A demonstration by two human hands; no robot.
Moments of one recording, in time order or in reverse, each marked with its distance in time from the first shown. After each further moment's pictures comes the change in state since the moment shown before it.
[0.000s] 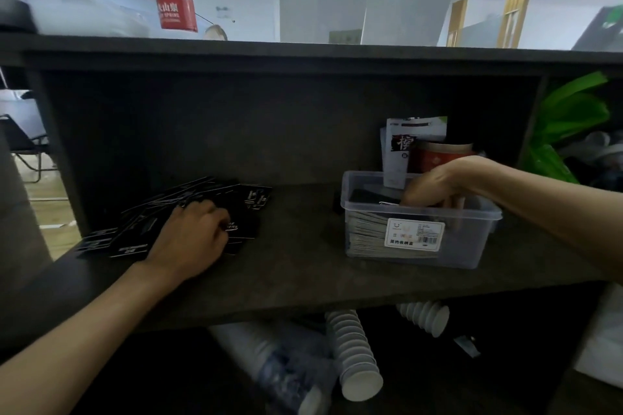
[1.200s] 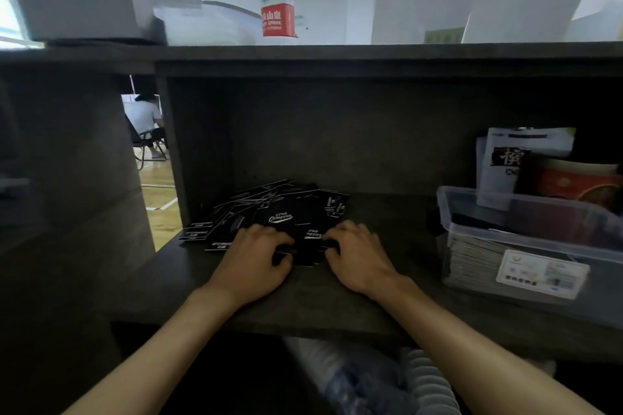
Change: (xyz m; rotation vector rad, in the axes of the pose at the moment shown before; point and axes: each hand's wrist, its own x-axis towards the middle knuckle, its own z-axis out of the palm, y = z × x) left_hand -0.040 -0.024 -0.003 -0.209 -0.009 -0.088; right_hand 0.062 -0.206 0.154 0.051 0.691 -0.711
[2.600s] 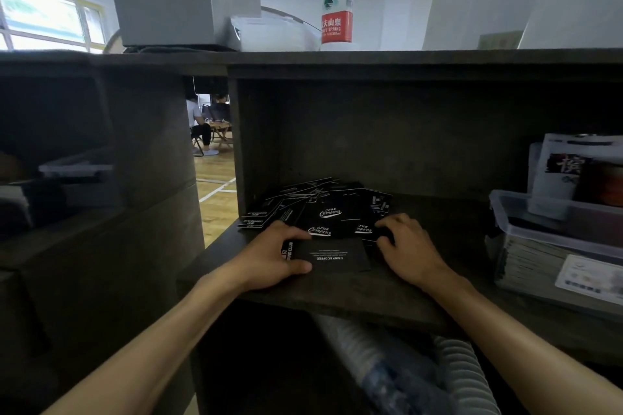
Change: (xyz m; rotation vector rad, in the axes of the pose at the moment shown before) left_hand -0.038 -0.036 -0.047 -0.412 -0.250 -0.256; right_hand 0.002 0.004 0.000 0.079 0.115 -0.007
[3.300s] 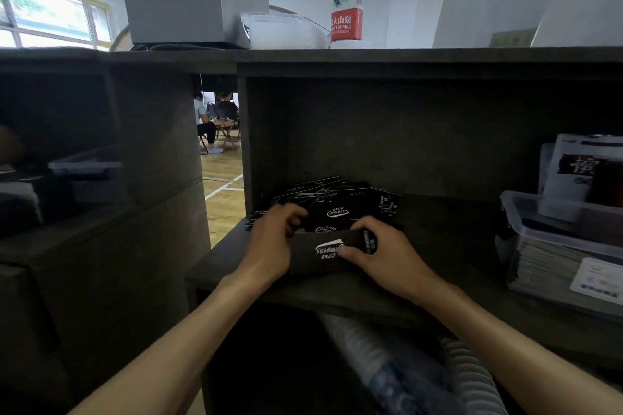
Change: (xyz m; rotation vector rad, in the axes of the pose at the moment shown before) left_hand 0.017 -0.013 0.012 -0.050 0.488 0.142; right_hand -0.020 -0.053 0.004 0.431 0.022 -0.131
